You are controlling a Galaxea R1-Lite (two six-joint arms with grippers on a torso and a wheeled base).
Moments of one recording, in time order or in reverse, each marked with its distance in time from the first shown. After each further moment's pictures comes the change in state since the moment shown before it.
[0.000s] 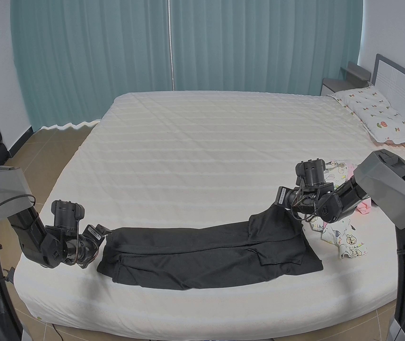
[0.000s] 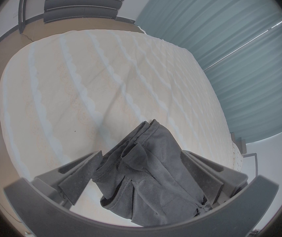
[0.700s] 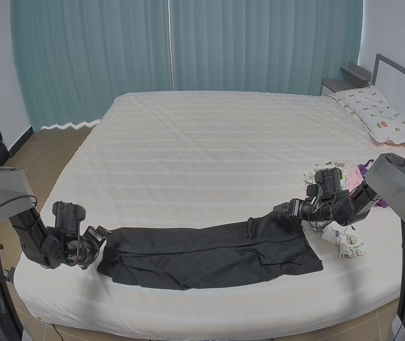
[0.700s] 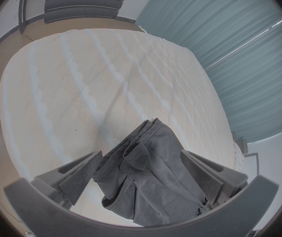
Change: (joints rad) left arm -0.003 0.009 0.001 0.000 0.004 0.000; right arm -0.129 0.016 0.090 -0.014 0.312 -0.148
